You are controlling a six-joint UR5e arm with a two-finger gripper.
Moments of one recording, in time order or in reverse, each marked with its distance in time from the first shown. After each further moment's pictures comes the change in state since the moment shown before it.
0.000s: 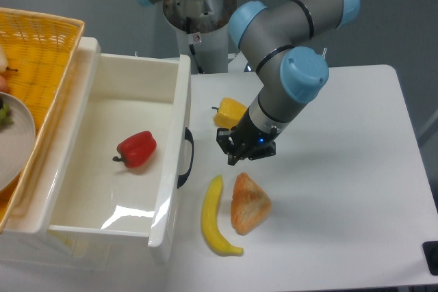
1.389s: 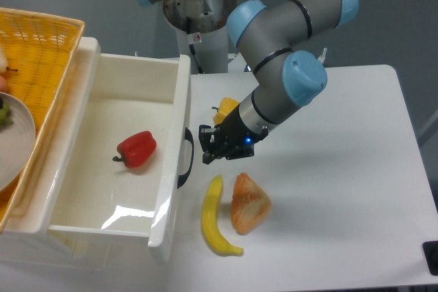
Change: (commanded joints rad) arm 0.000 -0.003 0.000 -0.098 -0.155 0.012
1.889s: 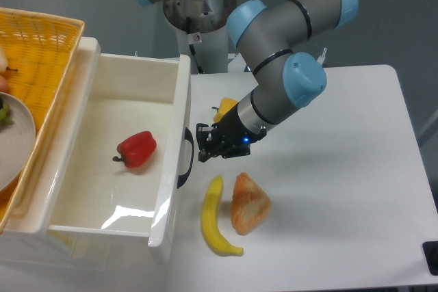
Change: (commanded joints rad) arm -0.003 0.005 0.000 -0.035 -0.018 0.002
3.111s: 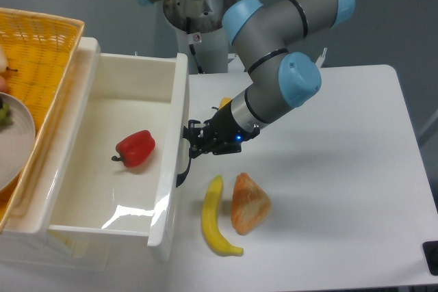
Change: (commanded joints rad) arm -0.012 0.009 -0.002 -0.029 -0.032 -0.002
